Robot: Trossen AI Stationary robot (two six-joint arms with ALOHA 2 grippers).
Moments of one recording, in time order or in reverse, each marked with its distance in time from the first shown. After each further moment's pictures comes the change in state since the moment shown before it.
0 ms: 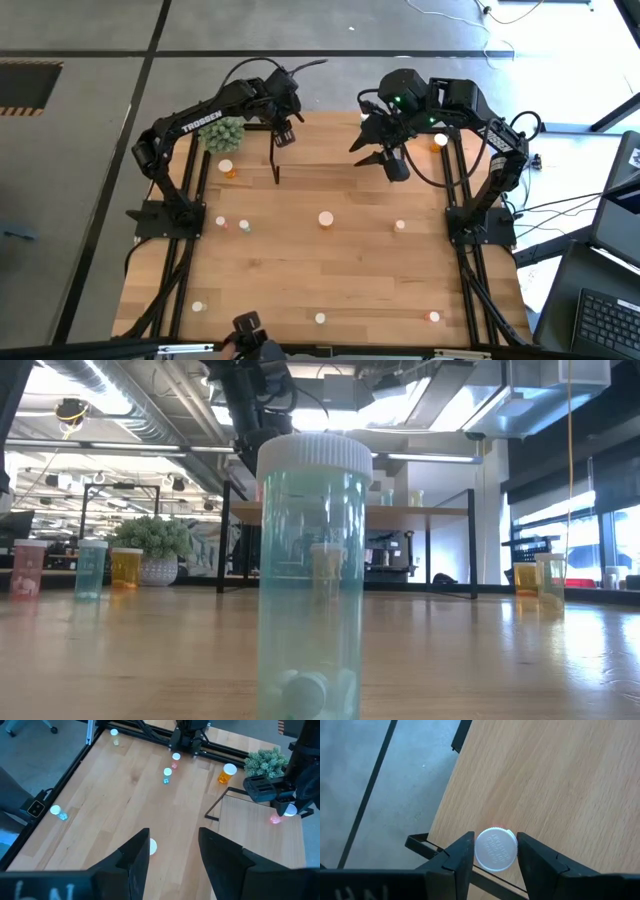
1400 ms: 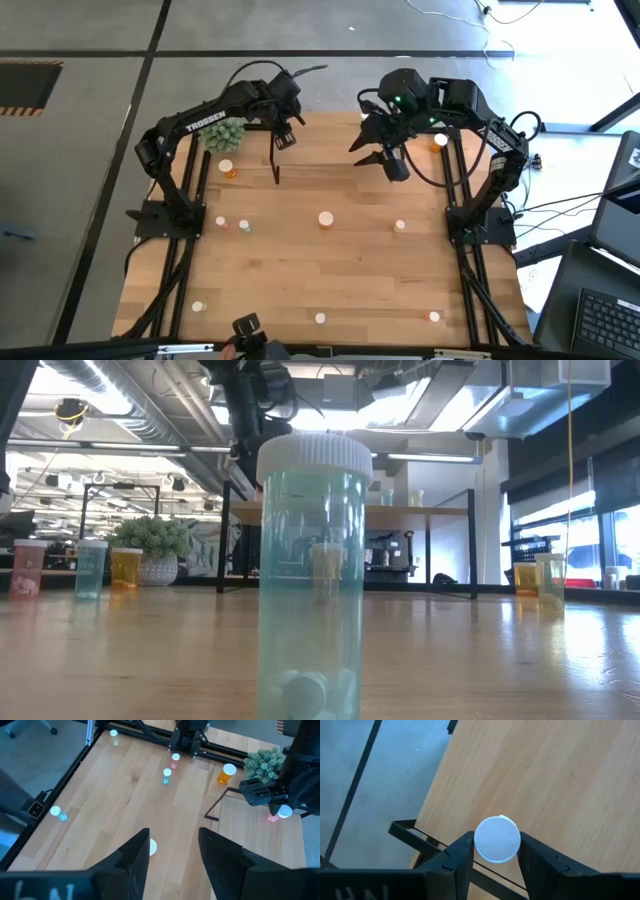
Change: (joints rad) left arm -0.004 0.025 -0.002 -0.043 0.000 -0.070; right arm 0.000 0.000 0.000 0.009 0.000 0.020
